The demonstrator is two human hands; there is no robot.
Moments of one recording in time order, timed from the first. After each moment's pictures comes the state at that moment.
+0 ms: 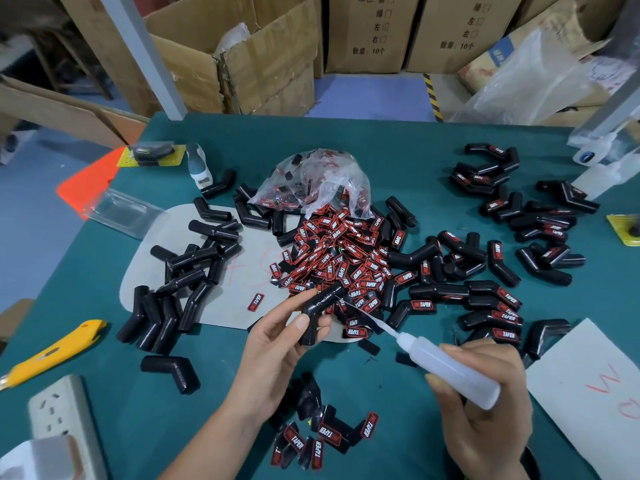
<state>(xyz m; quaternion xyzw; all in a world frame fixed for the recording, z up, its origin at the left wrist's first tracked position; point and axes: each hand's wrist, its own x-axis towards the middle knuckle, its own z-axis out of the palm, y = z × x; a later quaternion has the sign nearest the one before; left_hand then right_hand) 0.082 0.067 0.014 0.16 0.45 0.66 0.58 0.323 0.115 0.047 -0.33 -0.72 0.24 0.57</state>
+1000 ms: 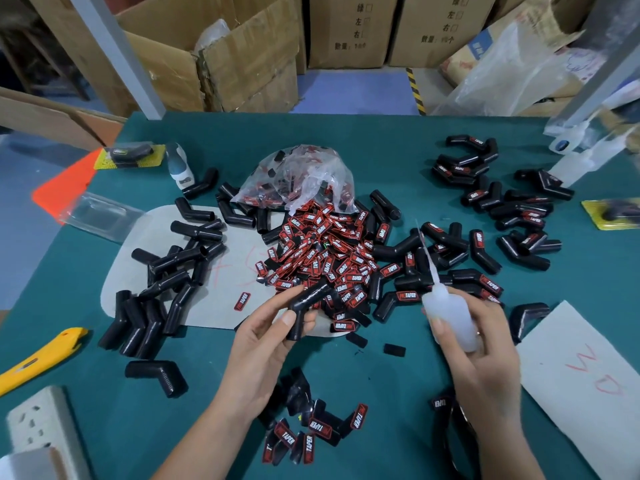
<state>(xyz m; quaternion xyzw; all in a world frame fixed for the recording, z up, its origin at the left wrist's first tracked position) 0.082 0.067 0.014 0.20 0.47 0.66 0.56 0.347 0.139 0.041 -0.51 -0.65 0.32 0.47</state>
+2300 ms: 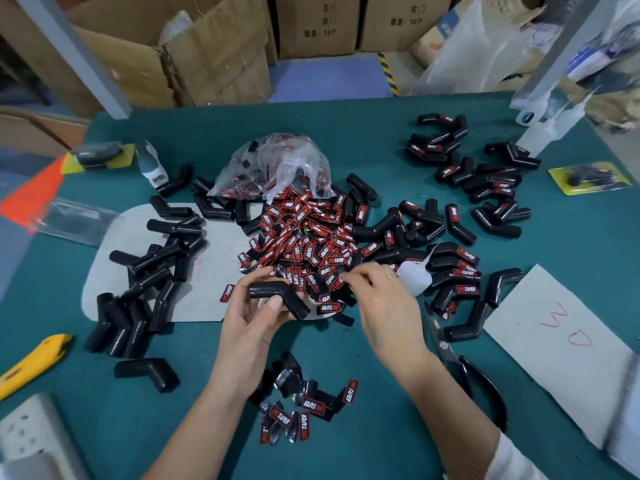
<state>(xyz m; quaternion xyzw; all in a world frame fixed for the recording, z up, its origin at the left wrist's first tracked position) 0.083 0.073 0.004 0.25 0.47 0.66 0.53 0.286 0.157 -0.003 -0.48 -0.85 0.06 0.22</state>
